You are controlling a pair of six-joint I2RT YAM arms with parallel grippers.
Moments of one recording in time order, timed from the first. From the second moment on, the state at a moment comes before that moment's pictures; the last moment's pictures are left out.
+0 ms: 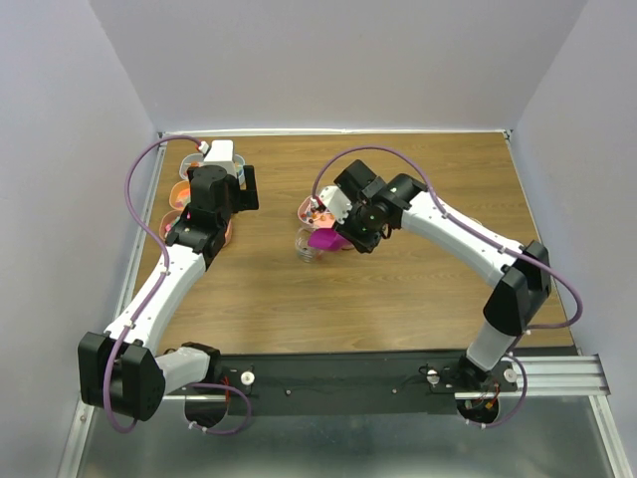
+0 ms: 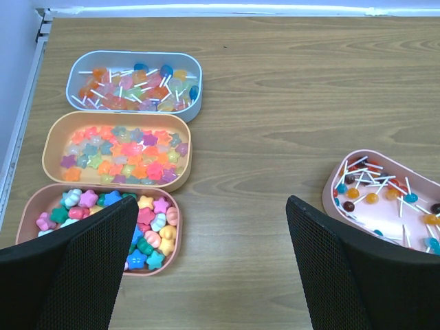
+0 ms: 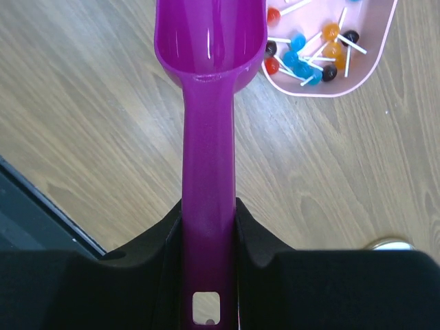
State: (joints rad) left arm -0.26 1.16 0.94 -0.13 -0.25 -0.12; right arm 0.79 1.70 1.60 -1.06 -0.03 -0.33
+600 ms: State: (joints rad) left arm -0.26 1.17 0.93 -0.09 -0.09 -0.12; right arm 0.79 1.36 1.28 -0.74 -0.04 -0.34
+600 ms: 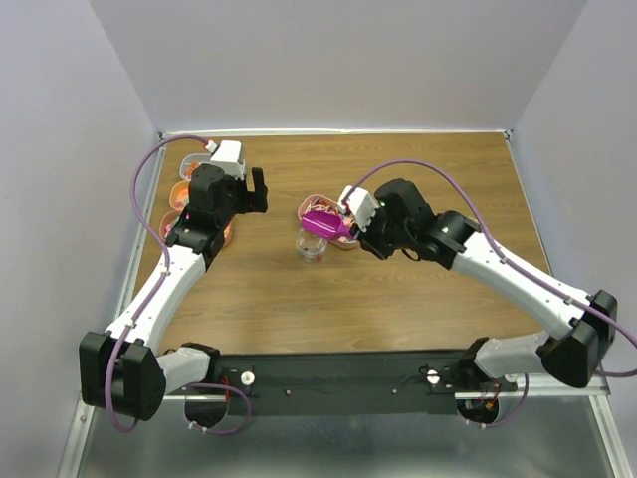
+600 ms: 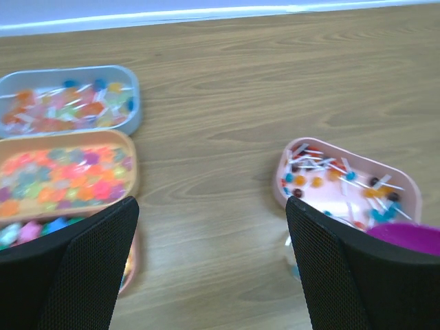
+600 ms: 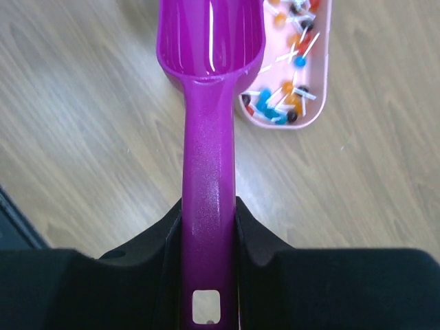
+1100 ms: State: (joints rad) left arm -0.26 1.25 0.90 0.02 0.40 -0.23; right arm 0.79 1.26 1.02 -0.34 -0.06 -0.30
